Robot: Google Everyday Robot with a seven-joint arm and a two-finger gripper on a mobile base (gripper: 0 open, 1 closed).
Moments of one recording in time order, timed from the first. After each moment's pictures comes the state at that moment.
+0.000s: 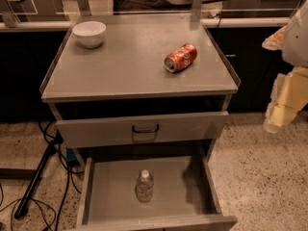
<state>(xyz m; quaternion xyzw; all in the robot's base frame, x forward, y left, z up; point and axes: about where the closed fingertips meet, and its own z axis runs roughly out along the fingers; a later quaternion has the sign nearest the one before) 0.438 -0.217 0.976 -0.60 0.78 -0.03 0.16</state>
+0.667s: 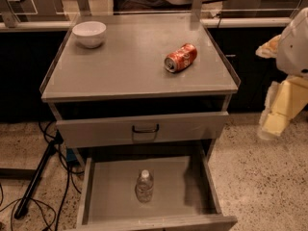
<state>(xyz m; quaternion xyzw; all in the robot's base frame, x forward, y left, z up) 0.434 -0.206 0.964 -0.61 0.78 -0.01 0.17</state>
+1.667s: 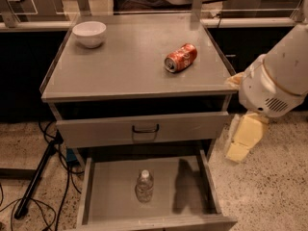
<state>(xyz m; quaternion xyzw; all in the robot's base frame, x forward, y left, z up) 0.424 -0.158 0.896 -0.62 0.77 0.05 0.18</state>
